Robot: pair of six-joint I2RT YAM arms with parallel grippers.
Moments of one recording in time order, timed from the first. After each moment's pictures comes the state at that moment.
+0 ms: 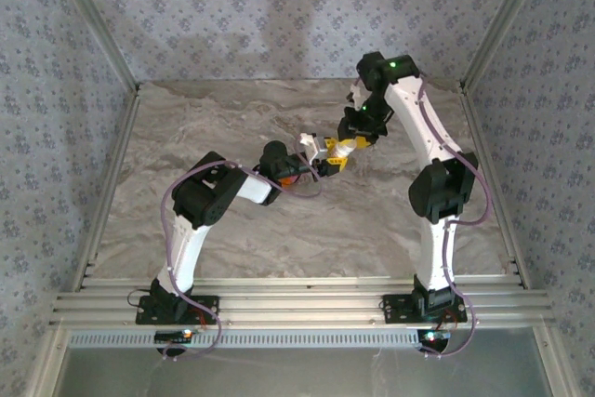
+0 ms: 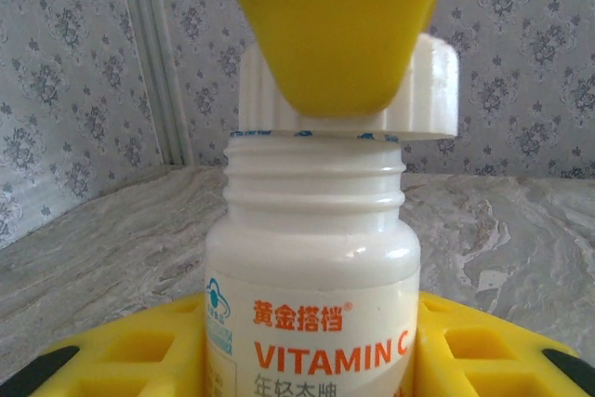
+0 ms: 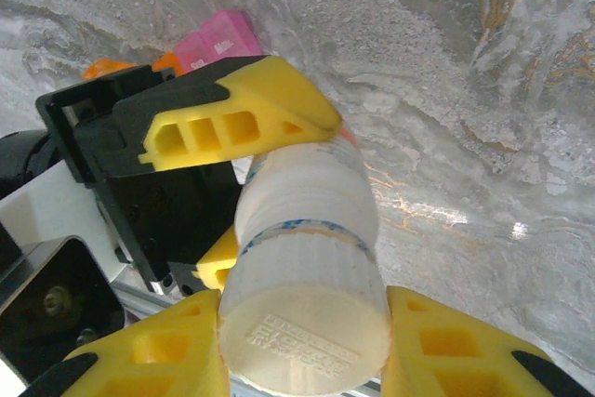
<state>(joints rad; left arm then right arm) -0.68 2.21 1.11 1.25 0.64 -0.02 0.30 2.06 2.20 -1.60 -0.36 0.23</state>
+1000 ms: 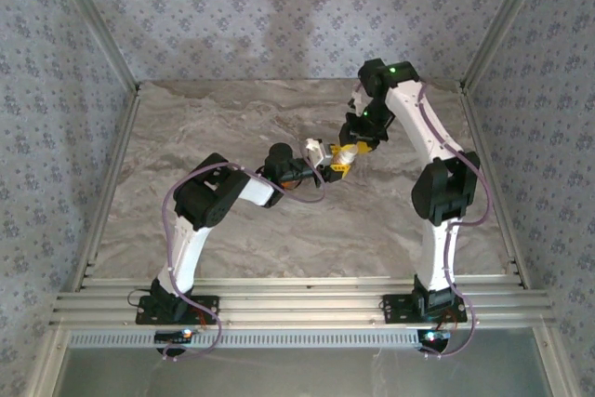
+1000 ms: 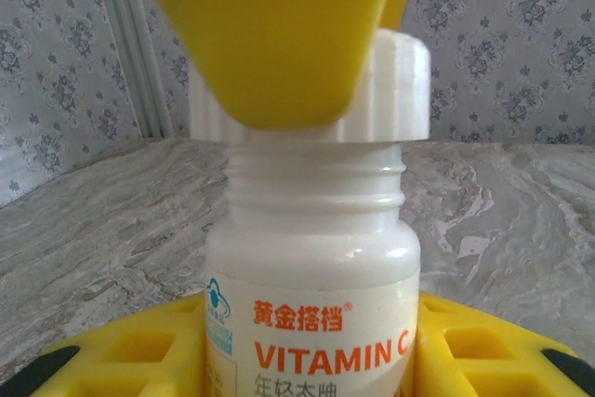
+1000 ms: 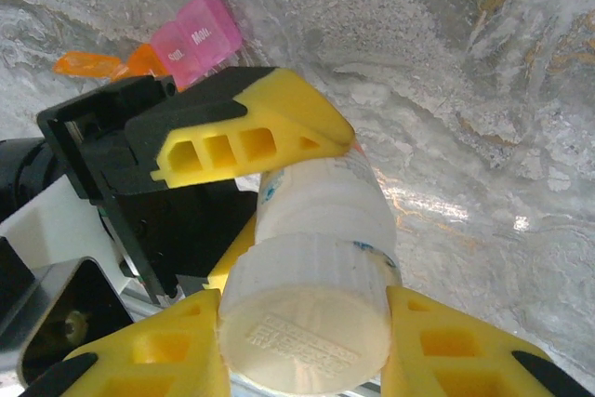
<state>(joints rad) -0.71 2.21 1.11 1.16 0.64 0.04 0.30 2.03 2.08 -1.54 -0.36 0.23</state>
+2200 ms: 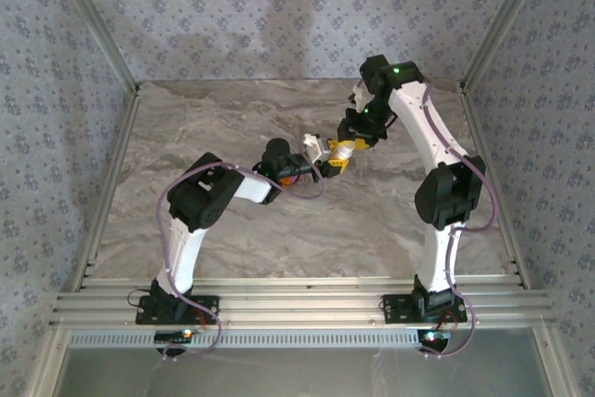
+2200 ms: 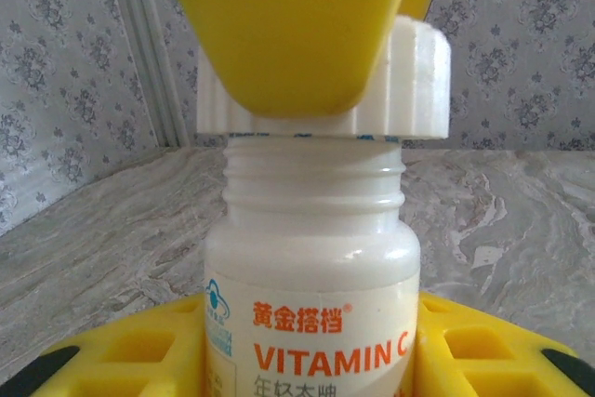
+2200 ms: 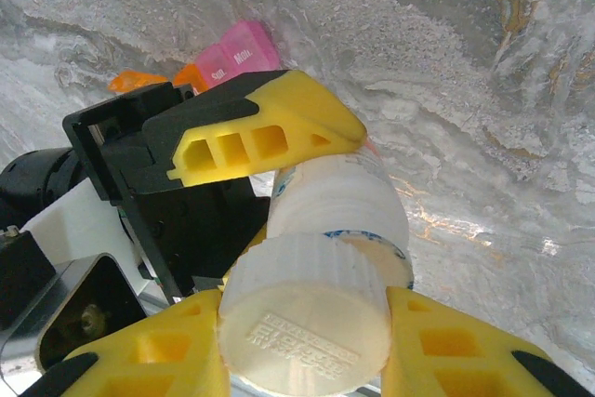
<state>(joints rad) -0.69 2.17 1.11 1.12 0.64 0.06 0.31 1.98 2.07 -1.49 -0.40 0.27</state>
